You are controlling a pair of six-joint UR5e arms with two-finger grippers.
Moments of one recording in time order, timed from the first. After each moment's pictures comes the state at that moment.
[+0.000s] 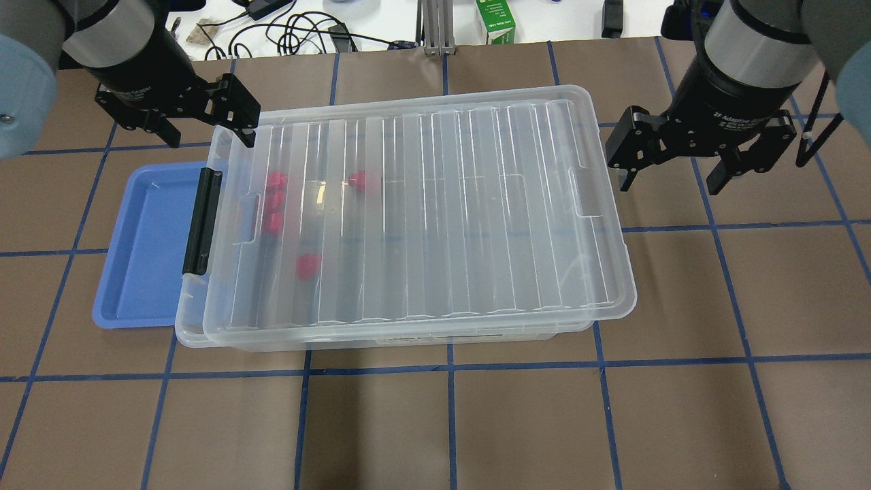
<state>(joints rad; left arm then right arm) -1.52 -1.57 -1.56 -1.48 1.56 0.10 1.56 -1.69 1.61 -1.46 -1.56 0.08</state>
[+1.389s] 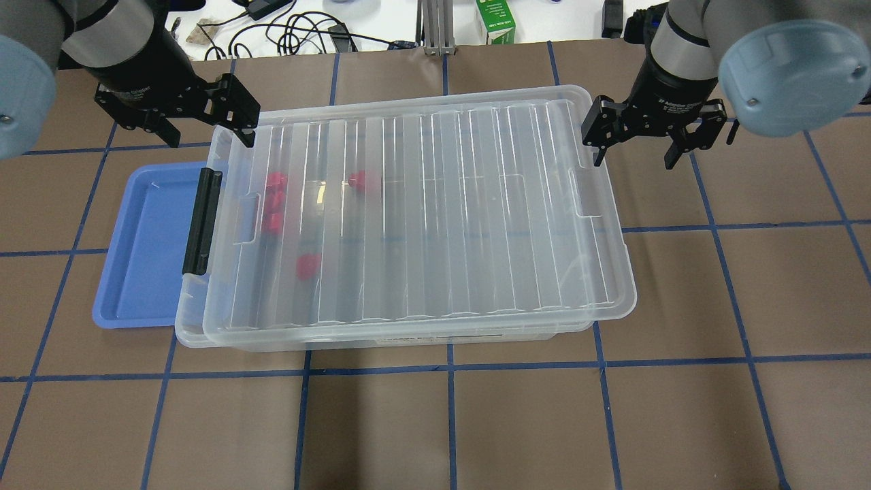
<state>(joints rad) -1.52 -1.57 -1.56 -1.48 1.56 0.10 1.54 -1.45 1.62 -1.70 -1.56 0.06</state>
